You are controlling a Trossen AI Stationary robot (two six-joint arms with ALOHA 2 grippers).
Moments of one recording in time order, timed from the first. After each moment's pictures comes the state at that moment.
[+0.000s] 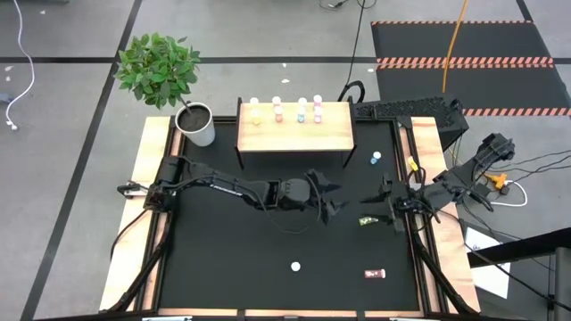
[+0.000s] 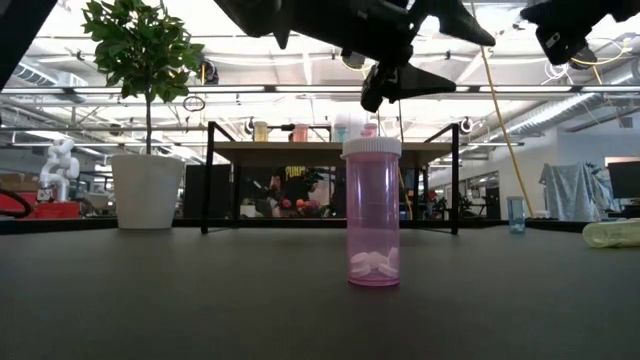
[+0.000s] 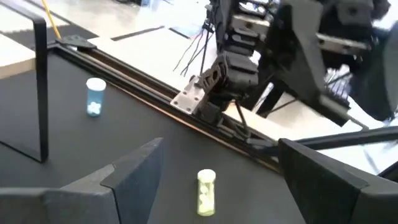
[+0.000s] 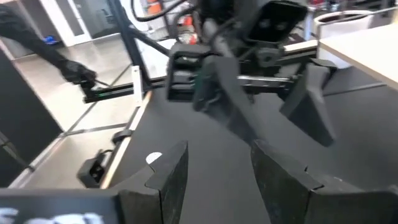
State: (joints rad) left arm -0.10 2.06 1.46 0.40 -0.26 -0.45; right arm 0.61 0.49 0.44 -0.21 0.50 0.38
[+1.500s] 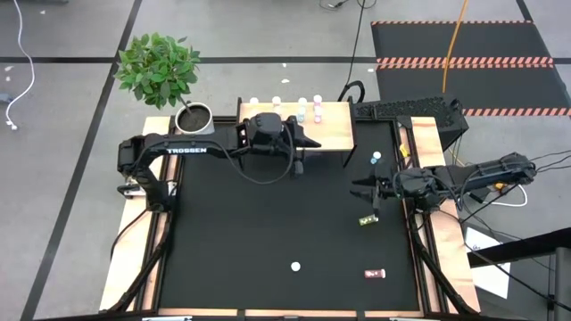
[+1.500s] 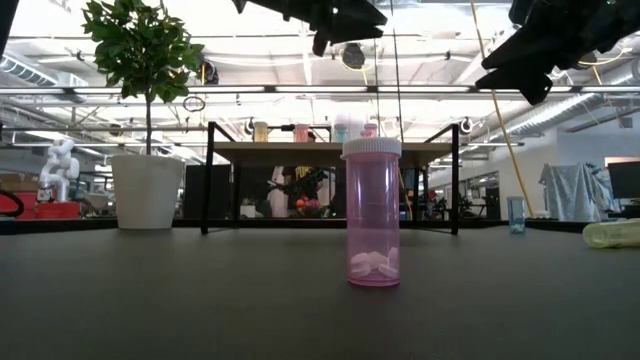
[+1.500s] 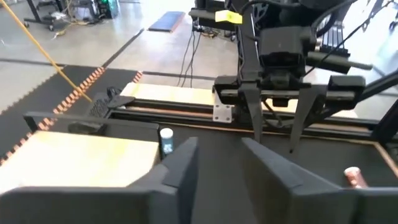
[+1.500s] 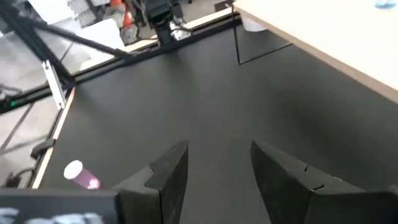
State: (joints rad) left arm 0.19 1.70 1.46 -0.04 0.13 0.01; right arm 0.19 0.56 0.44 -0.29 0.30 0.44
